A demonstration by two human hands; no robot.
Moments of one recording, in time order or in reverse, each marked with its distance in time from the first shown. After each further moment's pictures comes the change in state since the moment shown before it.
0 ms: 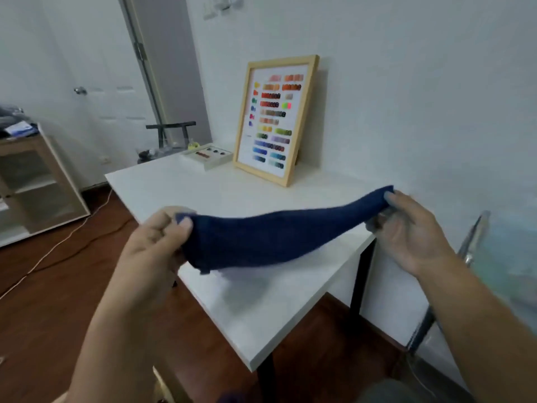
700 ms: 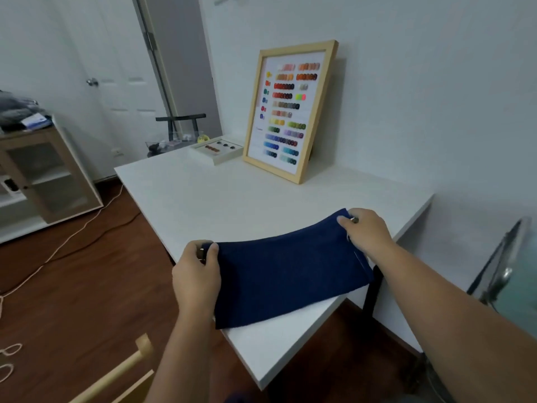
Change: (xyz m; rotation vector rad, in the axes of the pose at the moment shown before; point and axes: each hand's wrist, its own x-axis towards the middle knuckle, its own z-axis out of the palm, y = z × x) left_hand 0.033 -0.117 0.007 0.756 0.667 -0.225; right_hand 0.095 0.101 -0.003 -1.111 0.086 0.087
